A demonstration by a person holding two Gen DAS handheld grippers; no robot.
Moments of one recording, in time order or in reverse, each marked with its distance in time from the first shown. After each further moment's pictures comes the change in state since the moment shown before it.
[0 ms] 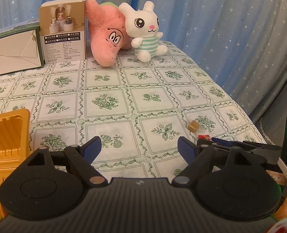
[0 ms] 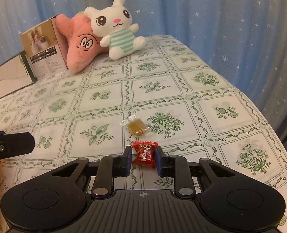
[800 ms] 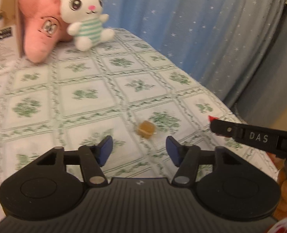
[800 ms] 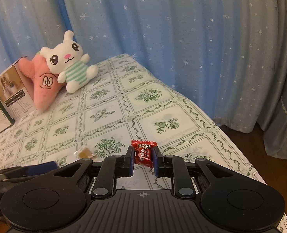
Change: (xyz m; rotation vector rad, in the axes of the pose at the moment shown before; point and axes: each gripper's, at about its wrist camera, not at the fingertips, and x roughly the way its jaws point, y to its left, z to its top) left arm 0.090 -0.064 -0.003 0.109 0.028 -0.222; right arm -0.036 -0.071 0.015 0.204 -0.096 -0.086
